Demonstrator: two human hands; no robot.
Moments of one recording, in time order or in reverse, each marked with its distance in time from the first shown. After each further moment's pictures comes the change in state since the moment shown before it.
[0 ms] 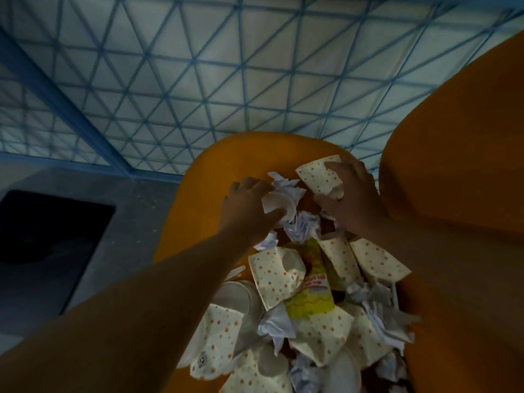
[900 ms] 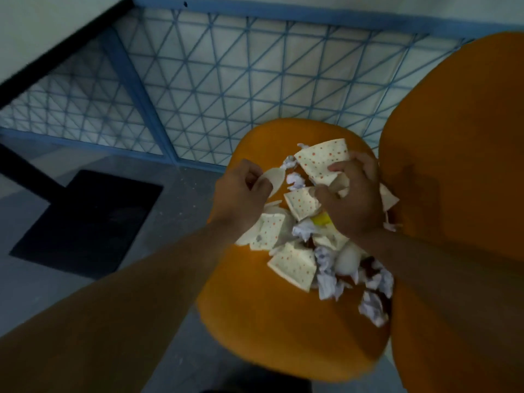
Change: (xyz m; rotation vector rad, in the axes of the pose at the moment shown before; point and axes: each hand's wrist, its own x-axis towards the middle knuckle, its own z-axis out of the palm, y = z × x) left_hand -0.209 0.005 -0.117 -0.425 0.297 -0.123; right_hand -0.188 -0.133 -0.040 0.248 0.299 -0.130
